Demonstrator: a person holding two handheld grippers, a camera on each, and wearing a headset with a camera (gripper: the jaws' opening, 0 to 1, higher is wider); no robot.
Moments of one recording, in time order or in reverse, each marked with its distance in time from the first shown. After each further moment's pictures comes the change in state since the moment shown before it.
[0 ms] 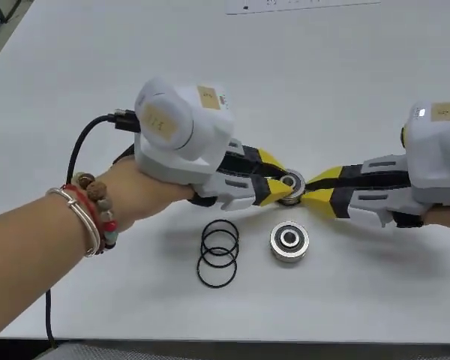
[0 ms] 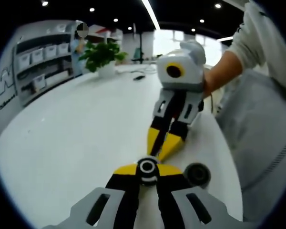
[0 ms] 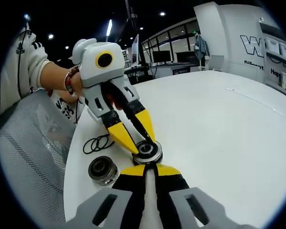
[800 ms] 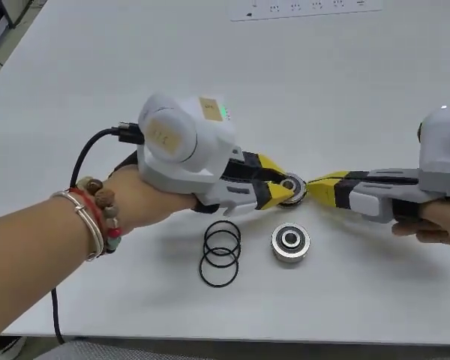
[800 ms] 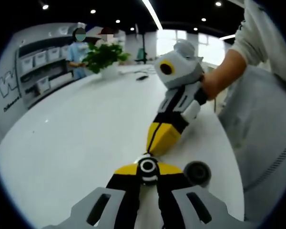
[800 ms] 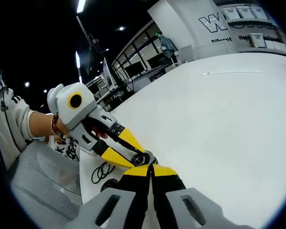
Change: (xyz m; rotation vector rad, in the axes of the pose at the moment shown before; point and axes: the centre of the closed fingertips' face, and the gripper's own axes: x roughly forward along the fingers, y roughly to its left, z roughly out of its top) left arm -0.003 -0.005 -0.003 0.018 -0.003 0.050; right arm 0.001 -0.010 0.010 0.392 -0.105 -0.061
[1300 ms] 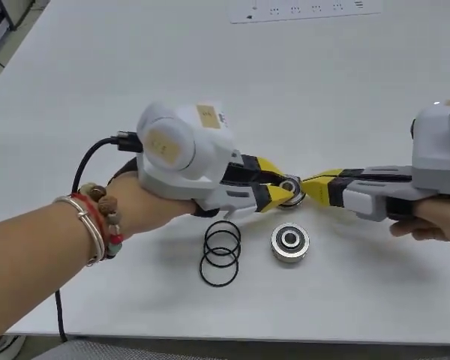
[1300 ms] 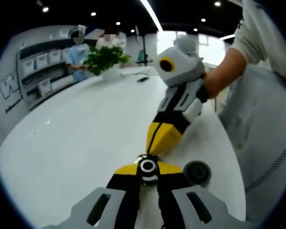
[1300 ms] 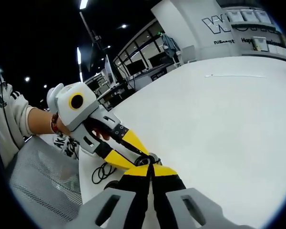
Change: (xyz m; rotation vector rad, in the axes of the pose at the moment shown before) left arm 0.000 0.000 0.000 0.012 -0.016 0.017; right arm 0.002 0.012 0.000 -0.050 0.008 -0.007
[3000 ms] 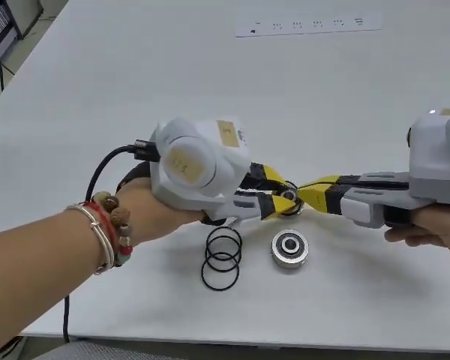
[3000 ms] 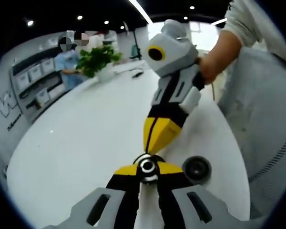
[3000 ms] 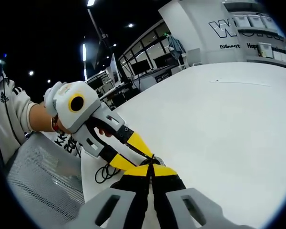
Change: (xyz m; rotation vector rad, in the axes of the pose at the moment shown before) left arm -0.002 -0.004 0.004 0.133 0.073 0.019; right arm -0.005 0.010 0.005 -0.050 -0.004 0.017
